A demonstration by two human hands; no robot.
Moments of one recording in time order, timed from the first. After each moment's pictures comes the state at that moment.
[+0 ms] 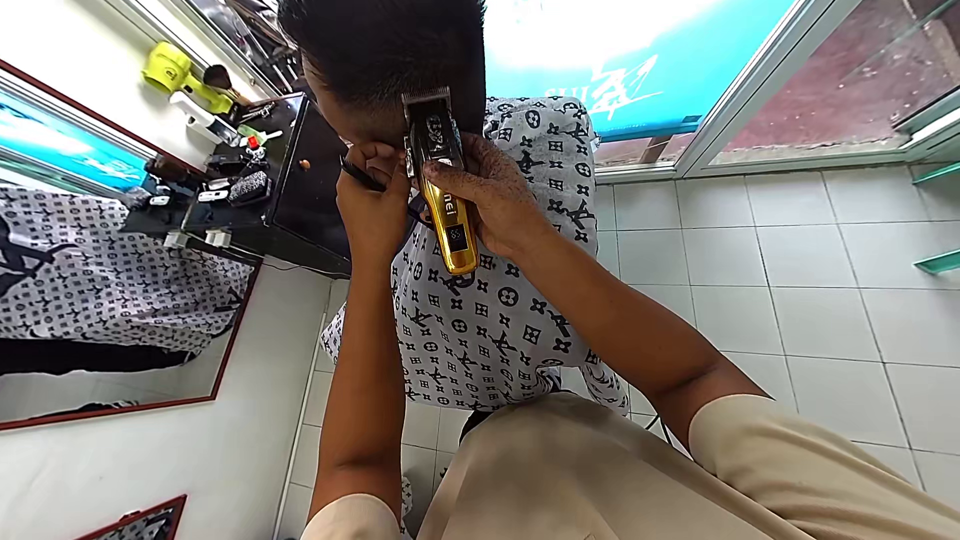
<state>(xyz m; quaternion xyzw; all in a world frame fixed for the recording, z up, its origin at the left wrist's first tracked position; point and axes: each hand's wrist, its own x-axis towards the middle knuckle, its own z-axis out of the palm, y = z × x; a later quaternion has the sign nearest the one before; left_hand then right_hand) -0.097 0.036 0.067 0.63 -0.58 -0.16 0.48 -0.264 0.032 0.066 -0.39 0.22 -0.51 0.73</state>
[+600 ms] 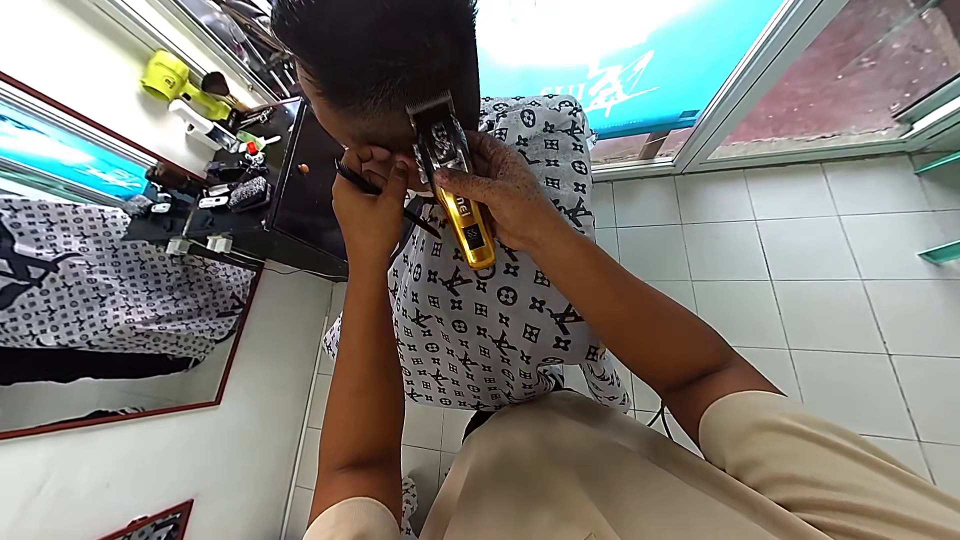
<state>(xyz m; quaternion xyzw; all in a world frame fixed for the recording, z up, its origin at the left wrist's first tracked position) -0.095 0.036 0.068 0.63 -0.59 -0.16 0.48 -0.281 0.023 0.057 -0.44 0.23 -0.50 0.71</state>
